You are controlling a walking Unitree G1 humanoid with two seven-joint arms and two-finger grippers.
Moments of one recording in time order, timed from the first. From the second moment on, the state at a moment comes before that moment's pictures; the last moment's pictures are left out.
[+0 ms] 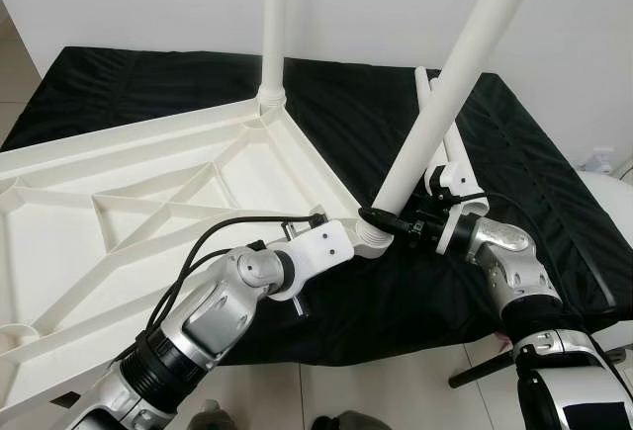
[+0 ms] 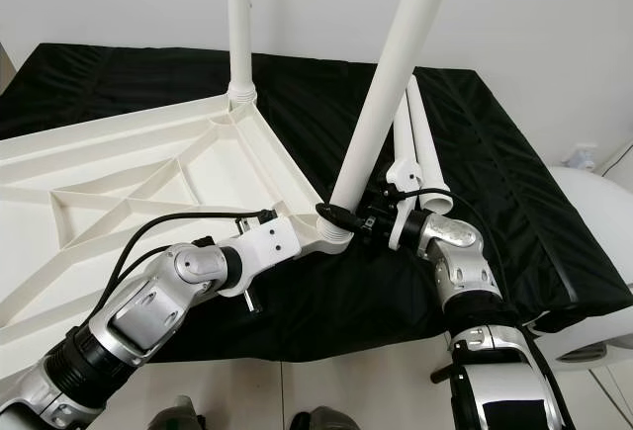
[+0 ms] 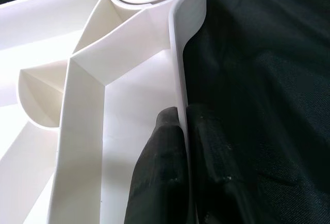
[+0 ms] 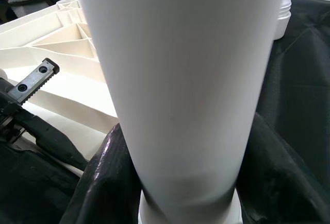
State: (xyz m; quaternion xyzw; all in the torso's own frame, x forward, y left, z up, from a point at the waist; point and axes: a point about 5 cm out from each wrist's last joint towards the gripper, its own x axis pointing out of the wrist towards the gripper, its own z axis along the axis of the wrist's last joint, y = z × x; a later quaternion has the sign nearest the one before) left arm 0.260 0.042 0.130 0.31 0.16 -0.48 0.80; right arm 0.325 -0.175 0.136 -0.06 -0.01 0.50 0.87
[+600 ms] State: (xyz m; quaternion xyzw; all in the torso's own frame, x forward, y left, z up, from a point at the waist) left arm 0.262 0.048 0.129 0.31 0.17 -0.48 0.81; right arm 0.310 -0.143 0.132 0.00 -0.03 0.37 0.93
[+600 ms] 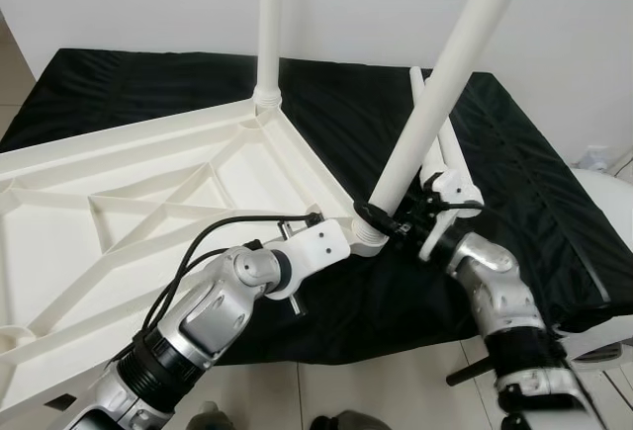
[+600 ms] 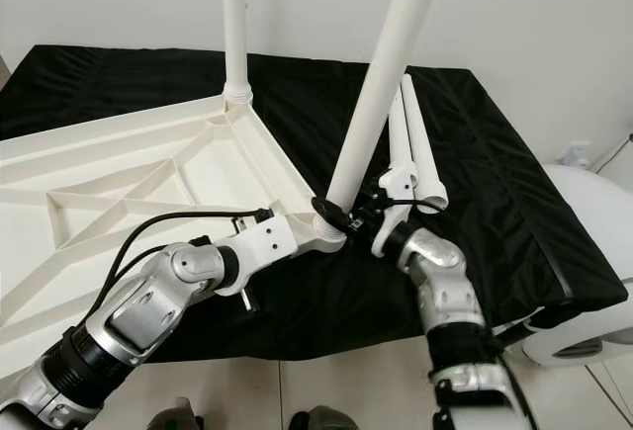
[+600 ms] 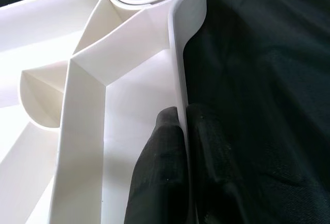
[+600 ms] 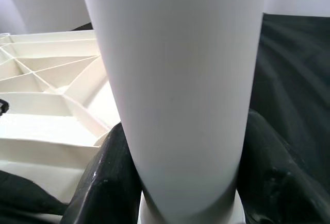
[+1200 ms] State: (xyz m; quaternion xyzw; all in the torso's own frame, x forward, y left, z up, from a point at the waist) left arm 0.265 0.052 0.130 0.32 0.17 -0.45 0.82; right arm 0.308 -0.093 0.142 0.02 -0.04 0.10 0.99
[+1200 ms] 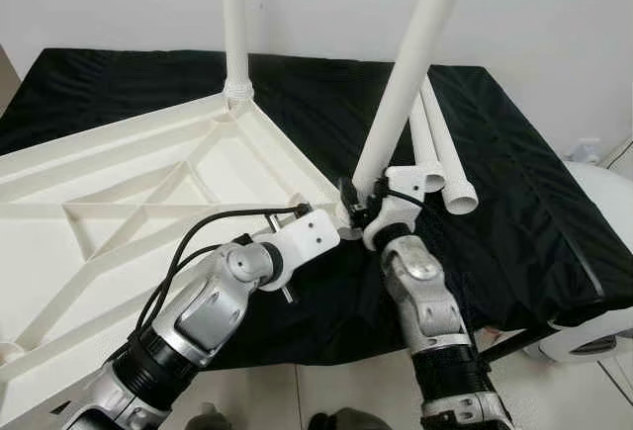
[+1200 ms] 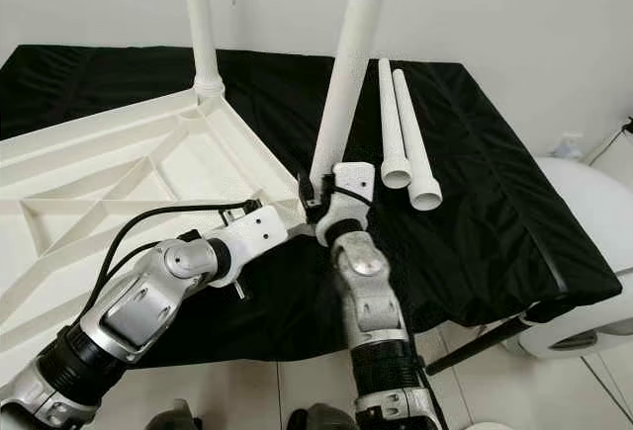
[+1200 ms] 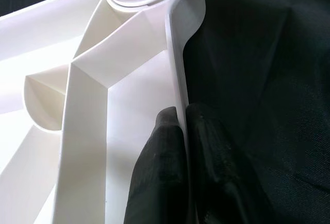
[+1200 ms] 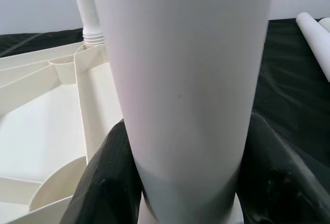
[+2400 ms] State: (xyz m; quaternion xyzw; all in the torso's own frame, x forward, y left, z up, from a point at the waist) left arm 0.259 0.044 0.130 0.31 0.16 -0.47 0.81; right arm 0.304 -0.136 0.128 0.00 -0.03 0.20 0.98
